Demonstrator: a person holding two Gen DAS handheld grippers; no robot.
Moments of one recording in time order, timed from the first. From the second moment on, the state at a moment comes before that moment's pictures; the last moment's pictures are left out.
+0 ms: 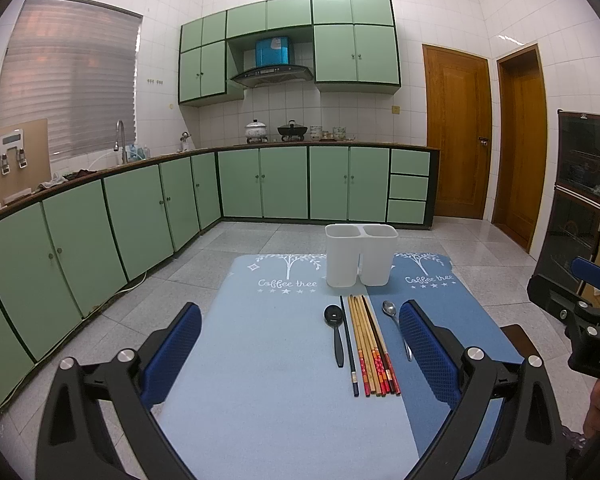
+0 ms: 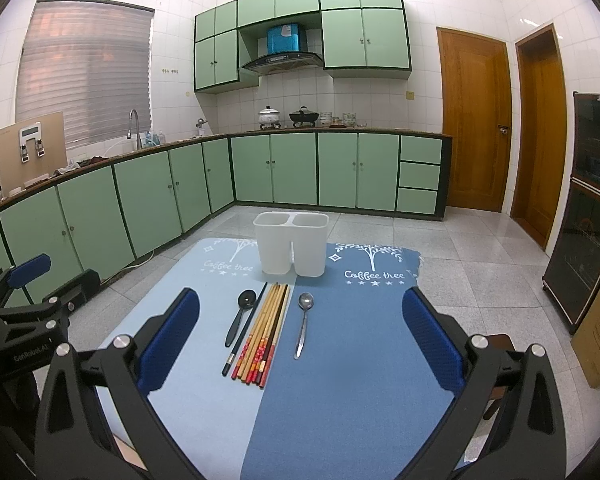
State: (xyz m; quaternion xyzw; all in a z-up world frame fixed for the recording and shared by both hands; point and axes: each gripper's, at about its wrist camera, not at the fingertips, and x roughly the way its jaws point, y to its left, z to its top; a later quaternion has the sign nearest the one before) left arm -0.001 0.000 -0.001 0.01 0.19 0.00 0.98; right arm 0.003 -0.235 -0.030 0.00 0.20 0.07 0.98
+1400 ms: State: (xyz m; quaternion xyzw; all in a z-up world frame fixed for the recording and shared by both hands) left arm 0.231 0.002 -0.137 0.04 0.42 -0.02 0.90; right arm 0.242 -0.242 -0.150 0.05 0.43 0.08 0.90
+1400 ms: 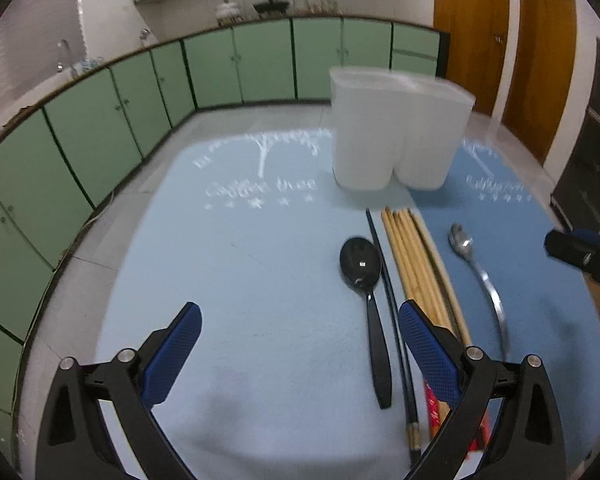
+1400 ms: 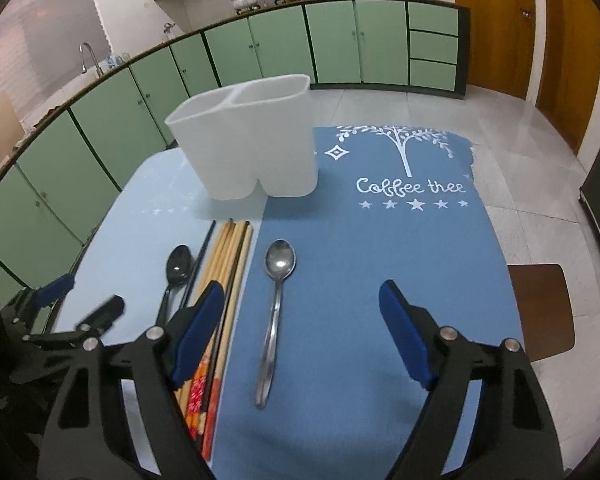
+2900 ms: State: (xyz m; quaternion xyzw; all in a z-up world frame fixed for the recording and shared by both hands) left arm 0.323 -0.001 -0.182 0.01 0.49 -0.04 0.87; right arm 0.337 -0.206 -0.212 0.03 0.53 0.08 0.84
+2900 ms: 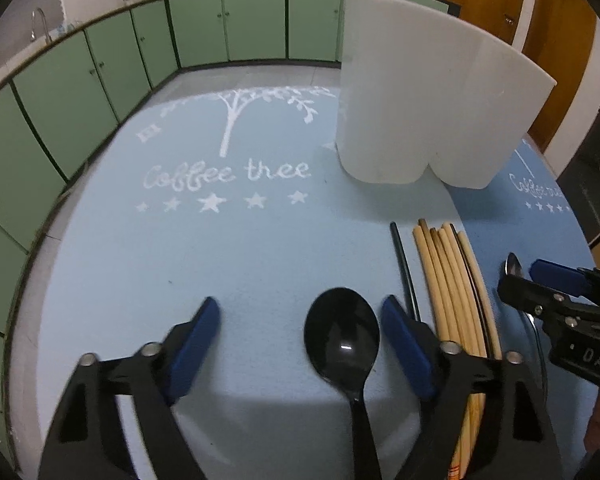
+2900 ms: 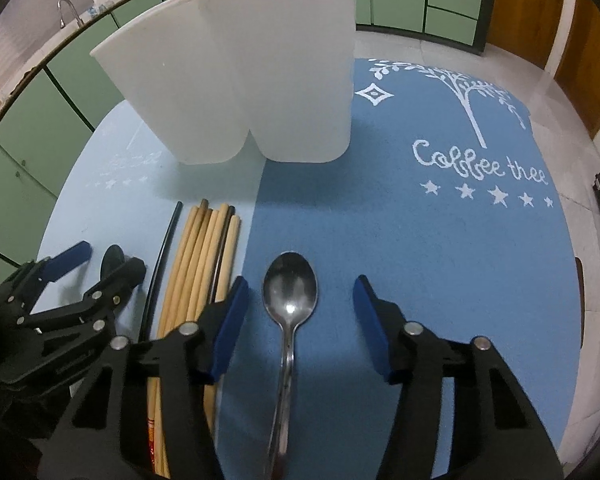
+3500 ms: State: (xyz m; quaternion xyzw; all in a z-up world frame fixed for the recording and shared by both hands) left arm 0.288 -0.001 -0.135 -0.02 0.37 -0.08 0.92; right arm 0.309 -0.230 -0.174 0.05 0.43 0.13 0.89
